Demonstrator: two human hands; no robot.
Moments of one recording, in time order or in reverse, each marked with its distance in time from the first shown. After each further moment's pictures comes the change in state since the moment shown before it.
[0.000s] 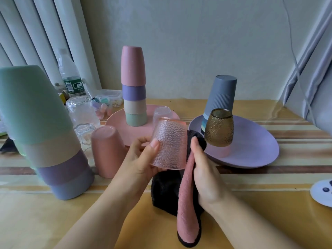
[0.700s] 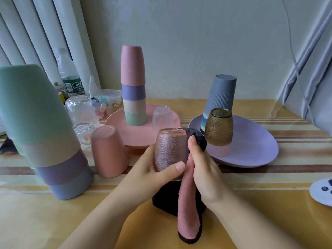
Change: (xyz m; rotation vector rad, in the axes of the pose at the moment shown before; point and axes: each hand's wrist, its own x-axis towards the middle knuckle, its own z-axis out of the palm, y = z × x) left_hand -0.005 -0.007 -0.002 0.459 -0.236 0.056; right_hand -0.003 -0.006 -0.006 -0.245 0.046 -0.055
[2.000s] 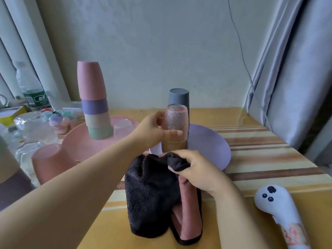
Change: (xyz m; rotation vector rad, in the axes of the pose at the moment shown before) left_hand 0.151 0.047 0.073 0.260 0.030 0.019; right_hand 0.024 -0.013 -0.120 -0.405 -0.221 -0.005
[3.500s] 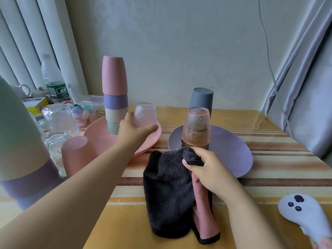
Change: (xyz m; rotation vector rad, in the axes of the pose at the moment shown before) left_hand -0.024 -0.046 -0.062 0.045 0.521 -0.215; right_hand 0.010 -0.004 0.026 -0.030 0.162 0.033
